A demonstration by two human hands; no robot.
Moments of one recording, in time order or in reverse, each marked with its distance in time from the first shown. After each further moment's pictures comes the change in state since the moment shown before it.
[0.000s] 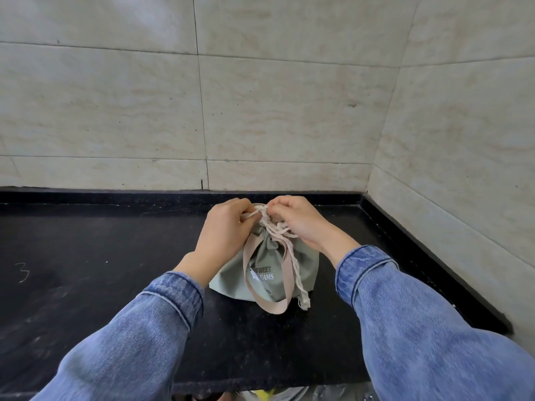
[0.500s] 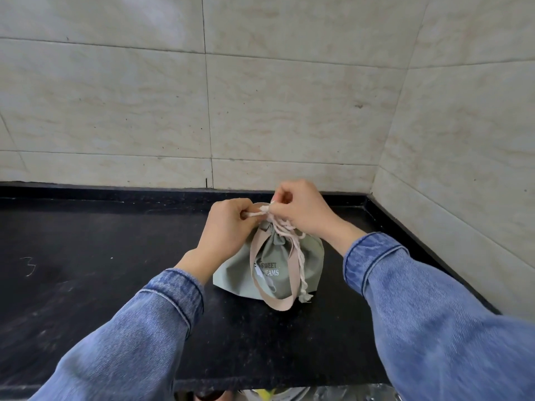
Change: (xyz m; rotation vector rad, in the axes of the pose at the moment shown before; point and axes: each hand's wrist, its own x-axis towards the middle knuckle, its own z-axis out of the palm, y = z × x) left_hand 0.000 -0.004 -0.005 -0.177 -0.045 -0.156; right_hand 0.007 -0.015 -0.007 -0.388 0.092 -0.300
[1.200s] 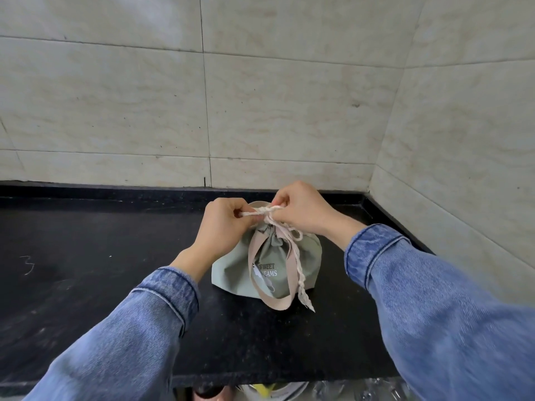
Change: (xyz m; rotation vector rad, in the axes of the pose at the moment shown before) left_hand -0.002 0.001 -0.006 -0.134 -0.087 -0.168; right_hand -0.007 -0.012 -0.006 -0.171 -0.115 0.098
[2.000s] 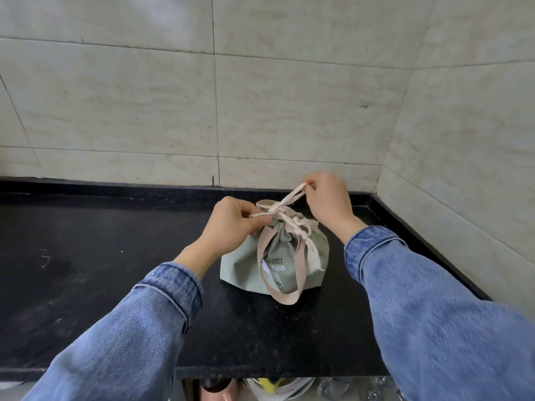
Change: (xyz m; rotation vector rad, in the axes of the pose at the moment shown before) left_hand -0.008 0.005 -0.012 -0.040 -0.115 -0.040; right_hand 0.021 0.038 0.002 -0.220 0.447 0.041
